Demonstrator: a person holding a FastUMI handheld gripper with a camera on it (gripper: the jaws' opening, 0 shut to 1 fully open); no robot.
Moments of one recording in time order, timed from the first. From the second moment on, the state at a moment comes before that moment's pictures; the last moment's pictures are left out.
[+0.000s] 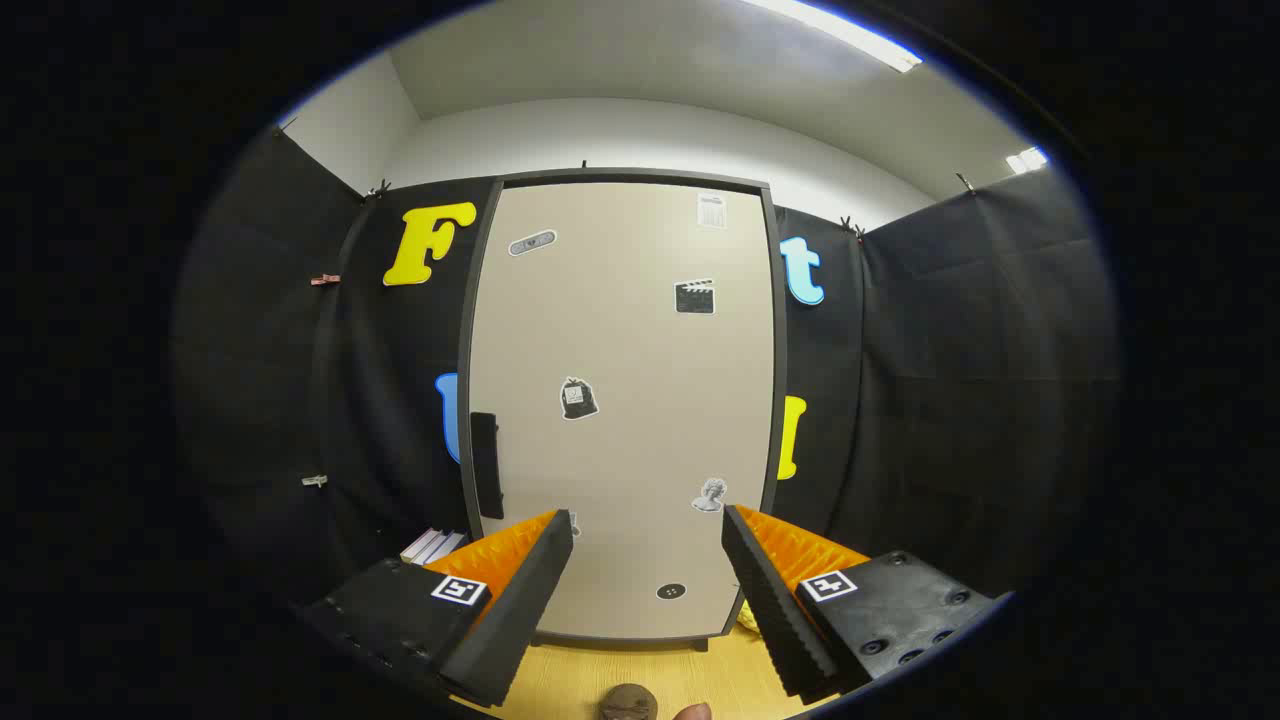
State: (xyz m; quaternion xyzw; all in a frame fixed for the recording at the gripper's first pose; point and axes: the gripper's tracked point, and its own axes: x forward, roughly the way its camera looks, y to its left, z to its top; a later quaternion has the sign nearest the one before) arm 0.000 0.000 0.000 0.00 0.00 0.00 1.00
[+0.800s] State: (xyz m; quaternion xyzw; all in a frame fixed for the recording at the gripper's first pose) arm 0.005 0.002 0.004 0.00 0.00 -0.01 1.00
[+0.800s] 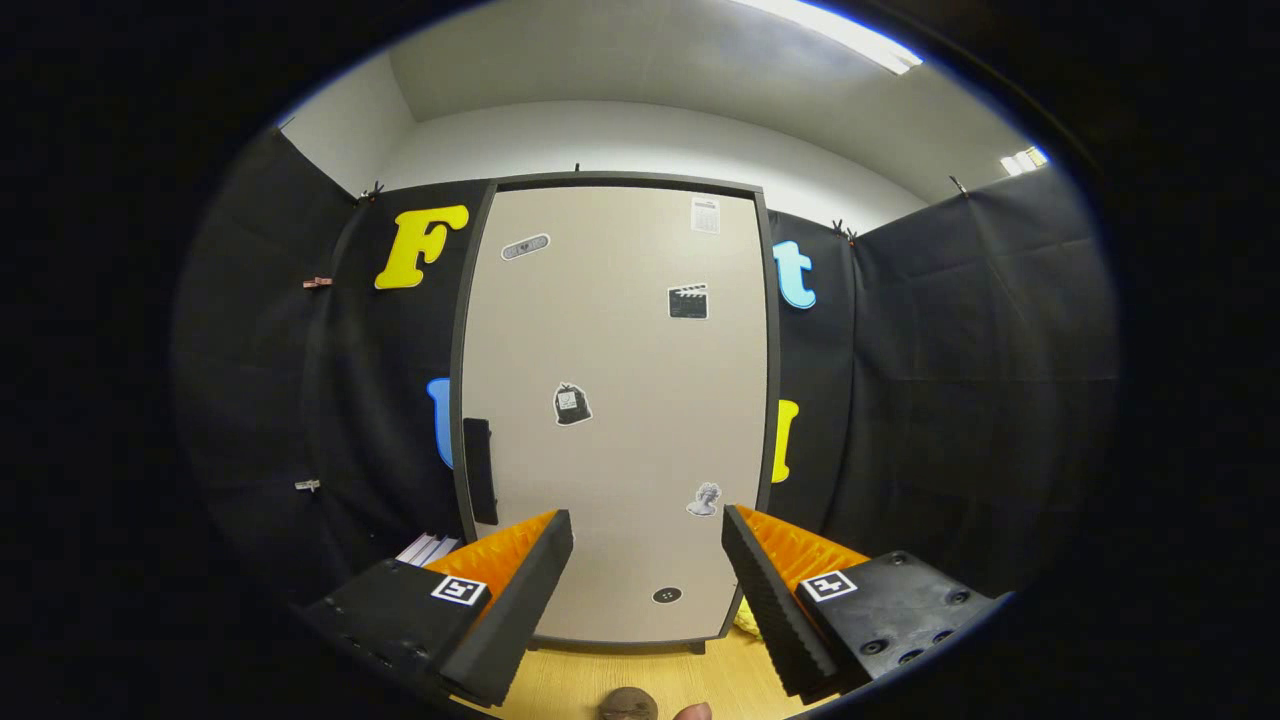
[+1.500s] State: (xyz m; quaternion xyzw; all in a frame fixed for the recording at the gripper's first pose) arm 0.064 0.100 0.011 0.03 0.00 0.04 1.00
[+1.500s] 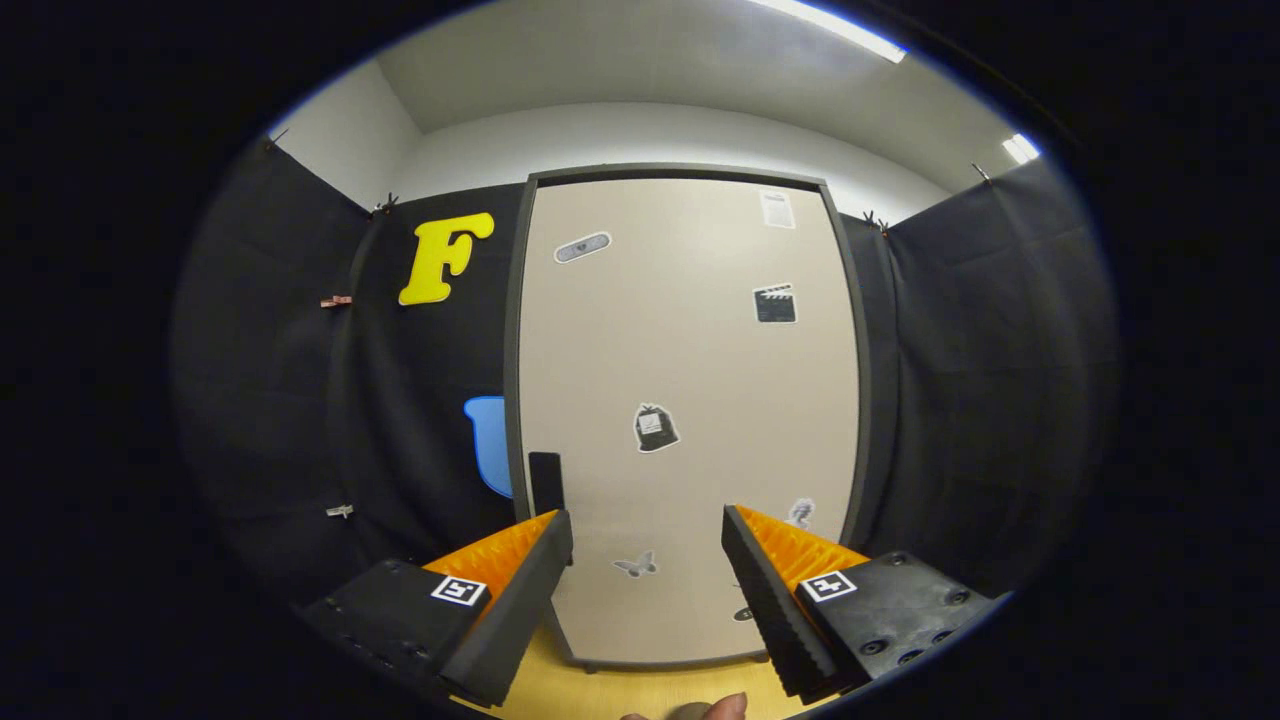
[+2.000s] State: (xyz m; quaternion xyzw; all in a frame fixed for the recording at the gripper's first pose) arm 0.153 0.178 -0.046 0.02 0.04 0.06 1.00
